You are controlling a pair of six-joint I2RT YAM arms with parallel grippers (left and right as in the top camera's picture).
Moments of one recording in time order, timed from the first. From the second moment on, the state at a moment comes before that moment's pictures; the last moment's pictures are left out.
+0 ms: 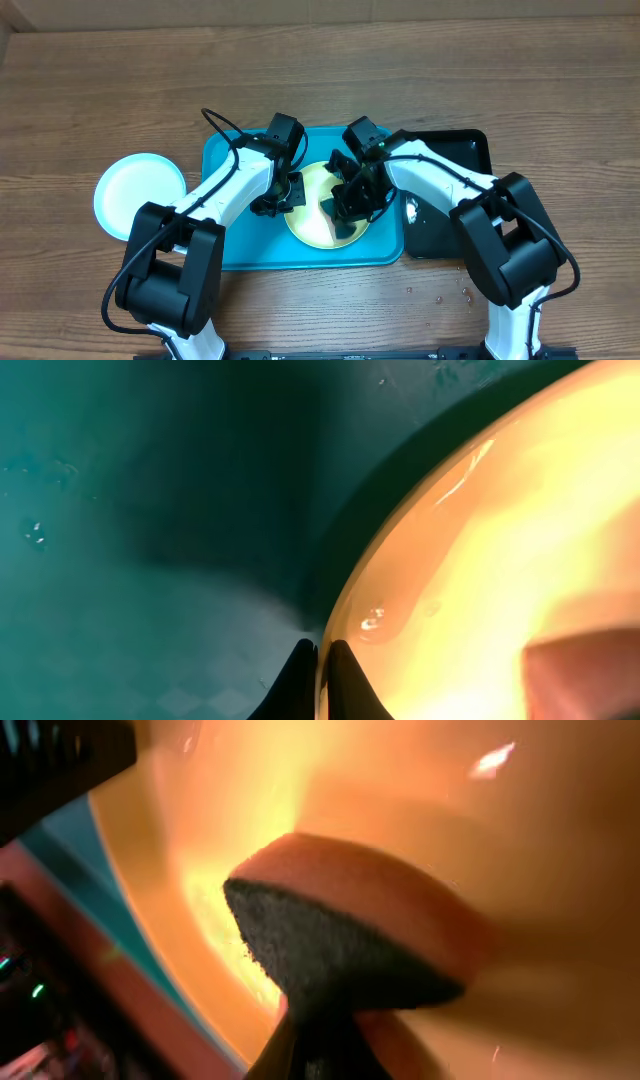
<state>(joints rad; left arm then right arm) -0.36 1.86 1.18 -0.84 0.03 -0.49 0.55 2.05 1.36 -0.86 -0.59 0.11</state>
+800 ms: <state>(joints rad) -0.36 1.86 1.18 -0.84 0.04 -0.49 0.49 2.04 1.42 -0.81 -0.61 0.14</state>
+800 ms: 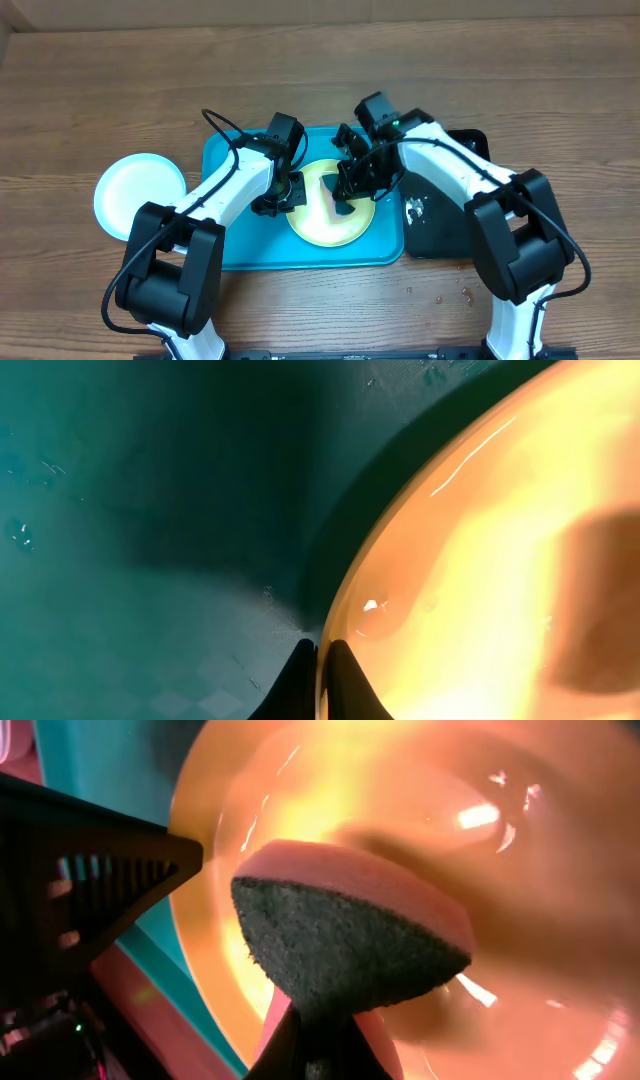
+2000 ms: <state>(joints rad) -0.37 1.86 1.18 -0.84 0.05 -0.49 0.40 2.04 1.37 -0.84 -0.47 0.25</state>
